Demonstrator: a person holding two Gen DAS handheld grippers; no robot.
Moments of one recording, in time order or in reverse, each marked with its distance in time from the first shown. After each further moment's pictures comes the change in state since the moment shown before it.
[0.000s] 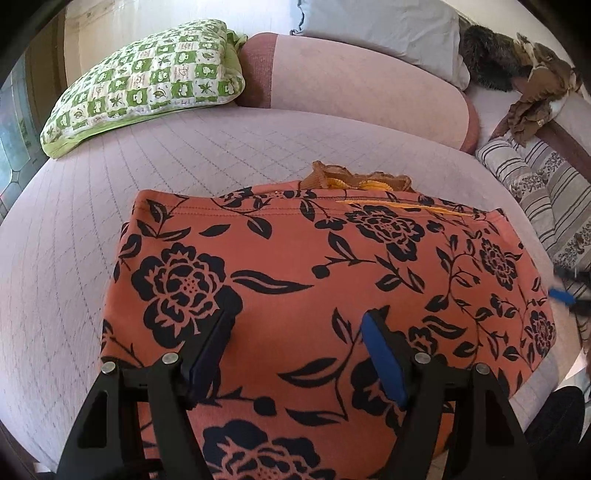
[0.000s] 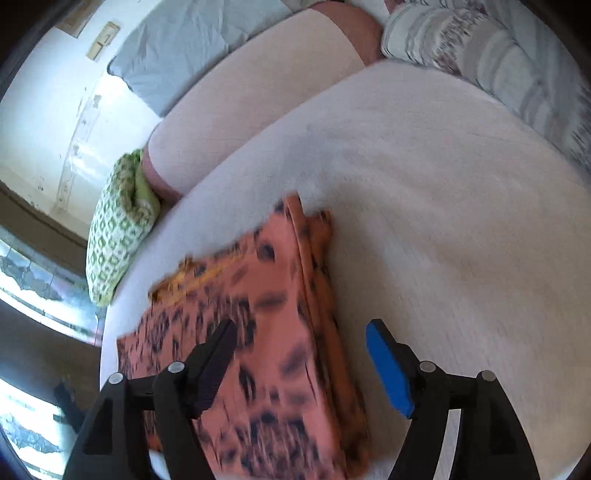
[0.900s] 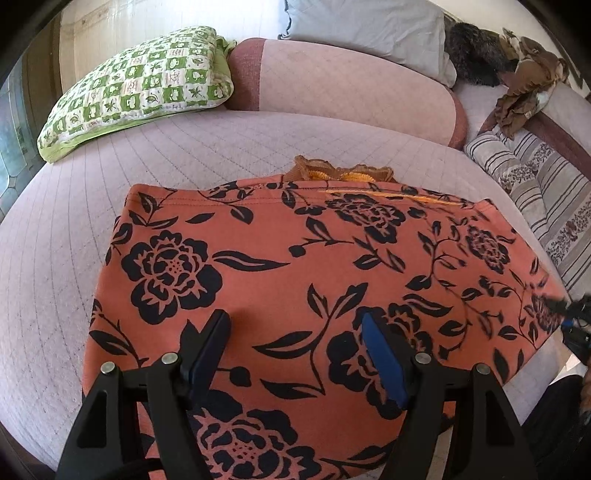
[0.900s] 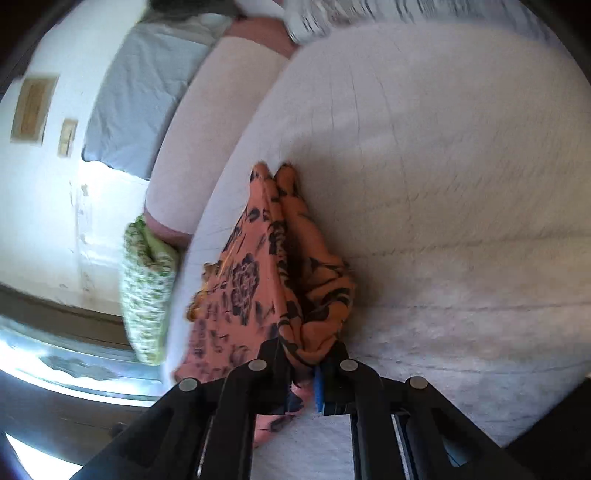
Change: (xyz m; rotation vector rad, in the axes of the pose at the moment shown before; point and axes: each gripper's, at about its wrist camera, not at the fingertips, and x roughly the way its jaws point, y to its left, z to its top) left arm -0.002 -0.011 -0.018 0.034 -0.011 -0.007; right arm -0.006 -0.022 -0.076 0.338 -0.100 0.077
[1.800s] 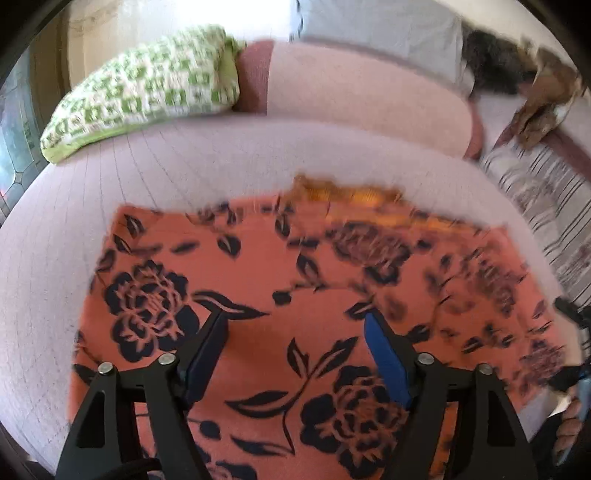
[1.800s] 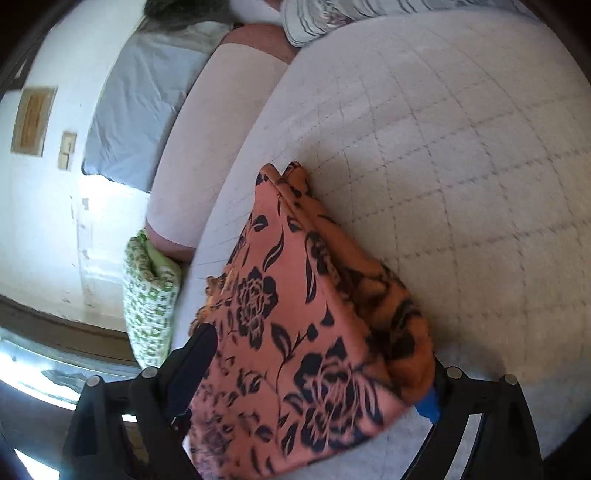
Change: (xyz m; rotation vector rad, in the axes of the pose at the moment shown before) left arm 0.030 -0.016 0.028 -0.038 0.039 0.070; right arm 0.031 0.016 -0.001 0.040 -0.058 0.083
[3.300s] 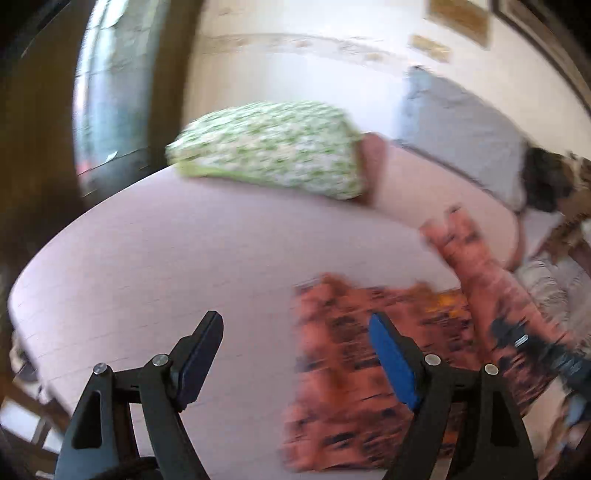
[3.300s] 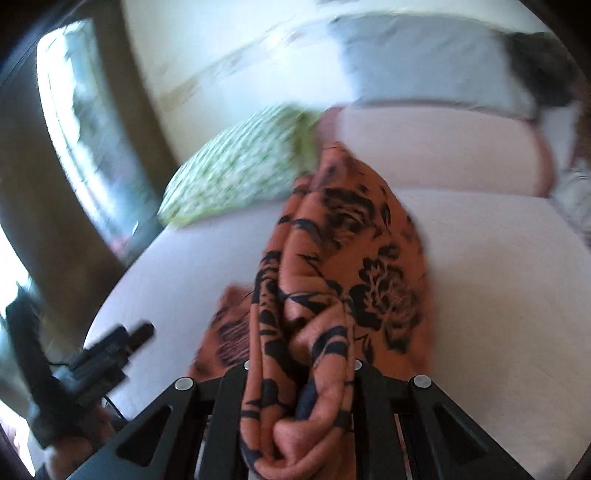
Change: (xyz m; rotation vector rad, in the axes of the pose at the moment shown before) left arm -0.125 0.163 -0.050 -0.325 -0.319 0.120; right arm 0.092 0.284 -0.187 -0.984 0.177 0.000
